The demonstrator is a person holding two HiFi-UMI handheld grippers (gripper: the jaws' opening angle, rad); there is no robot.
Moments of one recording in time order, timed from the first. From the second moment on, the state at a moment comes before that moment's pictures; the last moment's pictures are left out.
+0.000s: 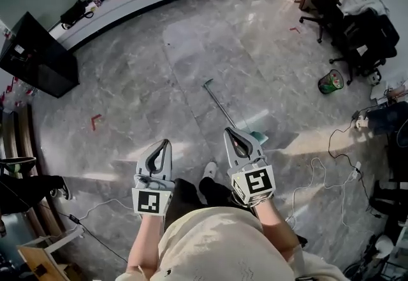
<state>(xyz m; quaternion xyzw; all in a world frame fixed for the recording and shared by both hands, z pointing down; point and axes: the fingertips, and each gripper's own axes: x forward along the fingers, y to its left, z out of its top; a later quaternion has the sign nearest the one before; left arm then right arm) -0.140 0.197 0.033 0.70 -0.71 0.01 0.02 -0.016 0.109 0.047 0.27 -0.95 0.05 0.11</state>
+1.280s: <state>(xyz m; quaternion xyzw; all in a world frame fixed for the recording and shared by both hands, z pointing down) -0.306 -0.207 0.408 0.88 -0.46 0.06 0.05 -0.211 -0.256 0.545 0.31 -0.84 0.23 0.38</state>
